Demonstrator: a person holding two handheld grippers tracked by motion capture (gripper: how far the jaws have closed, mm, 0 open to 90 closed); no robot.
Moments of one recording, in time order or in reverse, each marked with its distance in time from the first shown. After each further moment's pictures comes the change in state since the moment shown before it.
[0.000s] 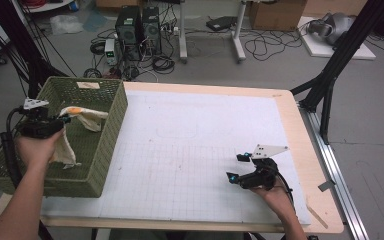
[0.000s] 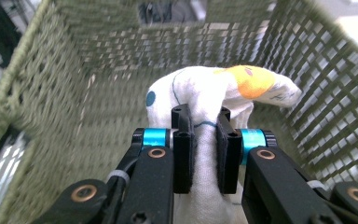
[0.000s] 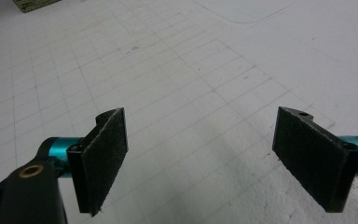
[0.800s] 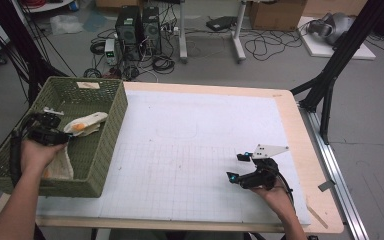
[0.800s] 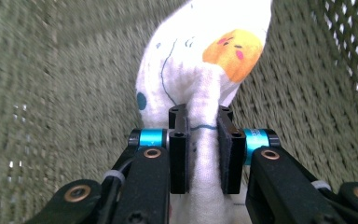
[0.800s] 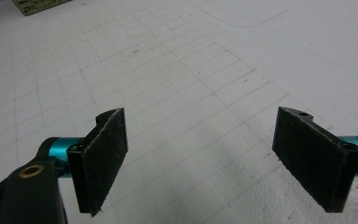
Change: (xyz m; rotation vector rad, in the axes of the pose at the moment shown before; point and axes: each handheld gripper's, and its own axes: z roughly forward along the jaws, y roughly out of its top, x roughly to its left) left arm -0.004 -0.015 0.021 0.342 -0.045 0.118; right arm 0.000 0.001 -0.001 -0.012 -0.005 -0.006
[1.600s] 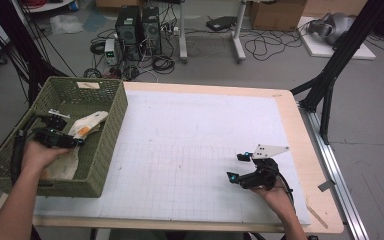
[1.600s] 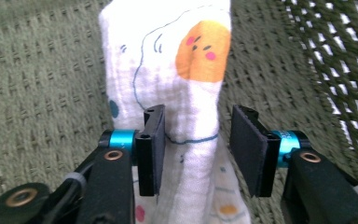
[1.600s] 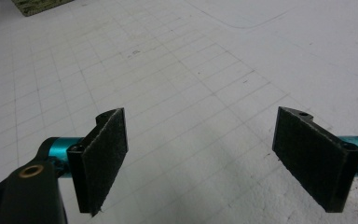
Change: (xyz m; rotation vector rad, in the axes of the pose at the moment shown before) left arm -0.009 -0.001 0.002 0.029 -0.146 0.042; right arm 0.001 0.000 -0.001 -0.001 0.003 0.004
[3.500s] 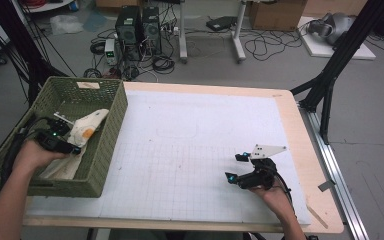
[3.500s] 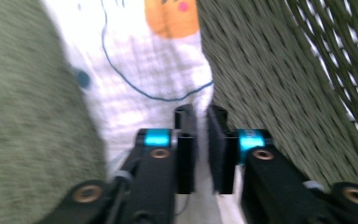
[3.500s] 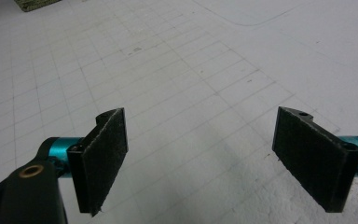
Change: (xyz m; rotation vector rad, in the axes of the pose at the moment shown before) left arm 0.001 -0.004 0.009 0.209 -0.113 0.141; right arm 0.001 0.001 0.005 0.011 0.001 -0.011
